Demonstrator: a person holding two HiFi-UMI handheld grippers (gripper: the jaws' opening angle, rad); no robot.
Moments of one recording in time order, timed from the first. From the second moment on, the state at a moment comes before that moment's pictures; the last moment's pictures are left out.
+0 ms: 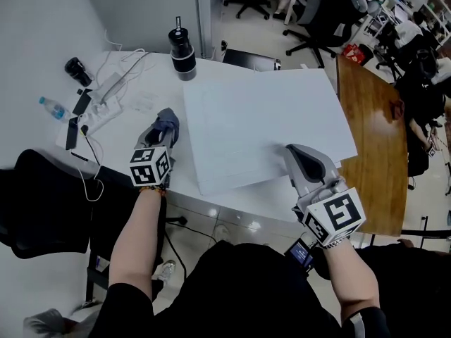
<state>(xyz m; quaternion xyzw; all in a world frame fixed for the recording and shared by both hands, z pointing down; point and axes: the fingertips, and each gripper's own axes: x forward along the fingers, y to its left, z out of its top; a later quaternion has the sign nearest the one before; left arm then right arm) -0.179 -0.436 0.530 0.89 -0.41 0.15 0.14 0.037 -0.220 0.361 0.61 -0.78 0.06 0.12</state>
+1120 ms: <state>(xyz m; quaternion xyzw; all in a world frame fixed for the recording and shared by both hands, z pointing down) -0.072 -0.062 0.327 0.93 -0.36 0.03 0.02 0.076 -0.020 0.339 0.53 -0.85 0.04 0.05</state>
